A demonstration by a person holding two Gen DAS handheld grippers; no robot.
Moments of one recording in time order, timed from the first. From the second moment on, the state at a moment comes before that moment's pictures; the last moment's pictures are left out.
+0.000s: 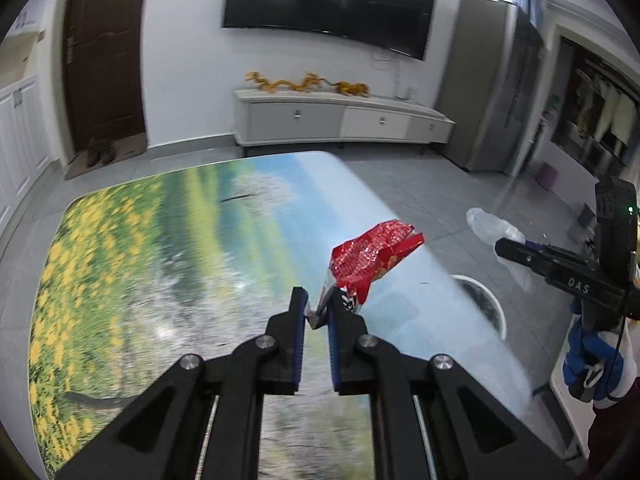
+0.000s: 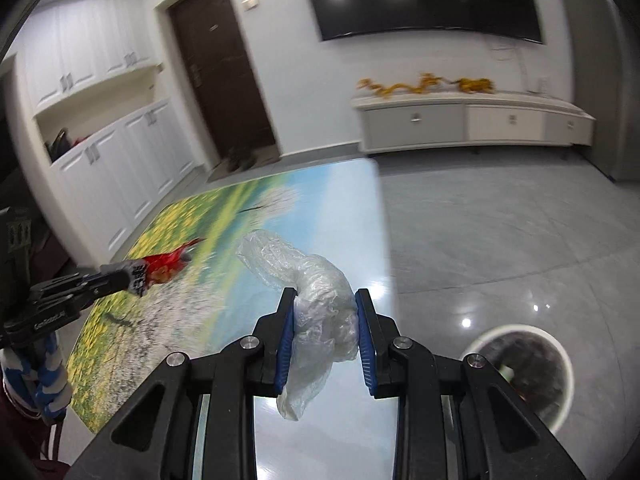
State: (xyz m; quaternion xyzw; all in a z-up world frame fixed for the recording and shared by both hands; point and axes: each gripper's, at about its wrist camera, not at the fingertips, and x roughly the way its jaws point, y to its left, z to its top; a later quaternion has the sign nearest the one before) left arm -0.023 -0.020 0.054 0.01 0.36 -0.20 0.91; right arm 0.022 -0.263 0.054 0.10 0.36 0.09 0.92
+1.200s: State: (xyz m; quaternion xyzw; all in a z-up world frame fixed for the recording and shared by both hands) left arm 0.018 -0.348 -0.028 0.20 0.44 -0.34 0.81; right arm -0.004 -0.489 -0.093 0.27 0.43 -0.10 0.86
